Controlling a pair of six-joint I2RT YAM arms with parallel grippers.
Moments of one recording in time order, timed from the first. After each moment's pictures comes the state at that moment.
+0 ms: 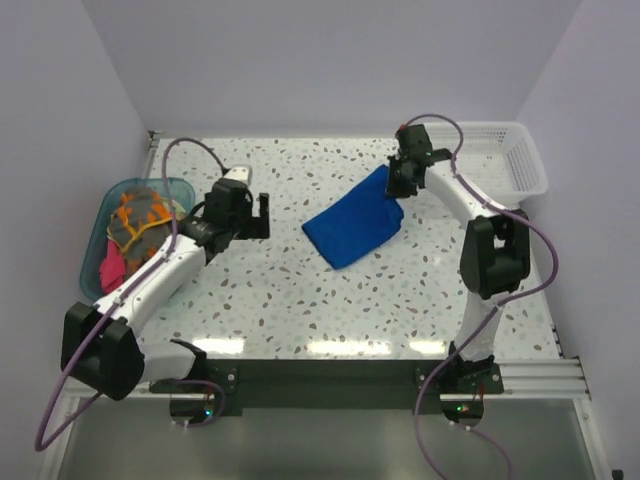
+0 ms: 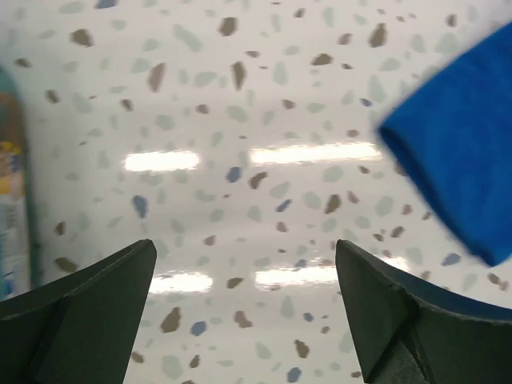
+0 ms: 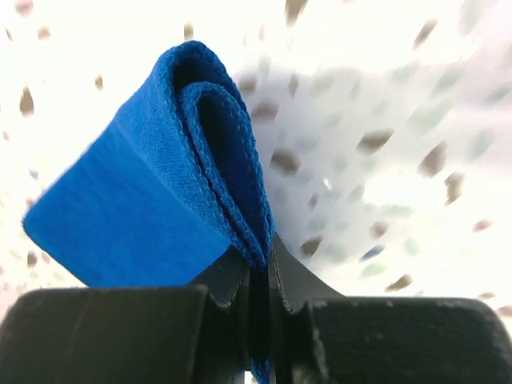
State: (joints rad) left arm -0.47 1.31 1.00 -0.45 -0.22 -0.31; right arm 0.27 1.90 1.54 -0.65 -0.02 0.39
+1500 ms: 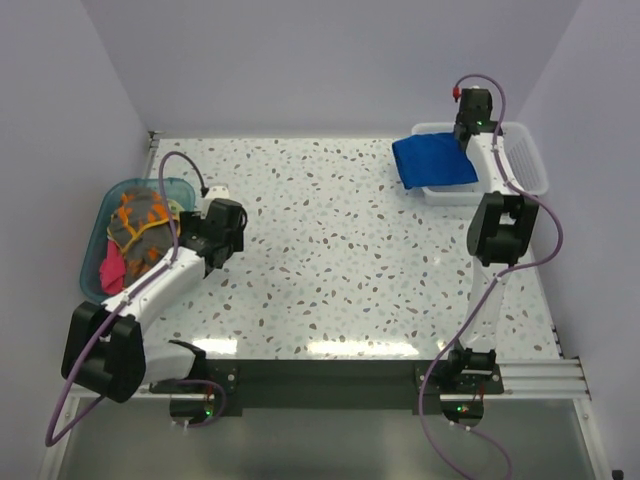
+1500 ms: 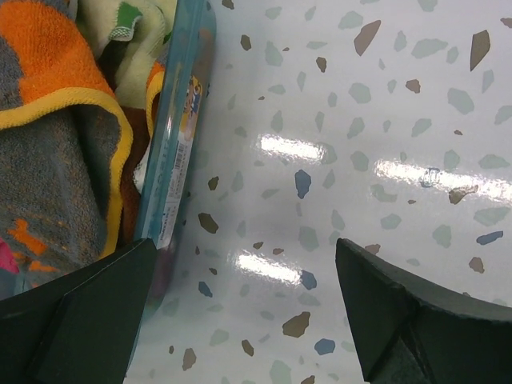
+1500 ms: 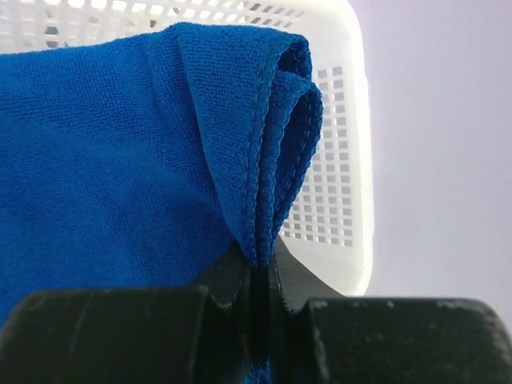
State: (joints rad) left arm -0.35 1.26 0.79 -0.38 -0.64 -0.25; right arm -0.05 2.27 2.14 -0.58 0.56 -0.43
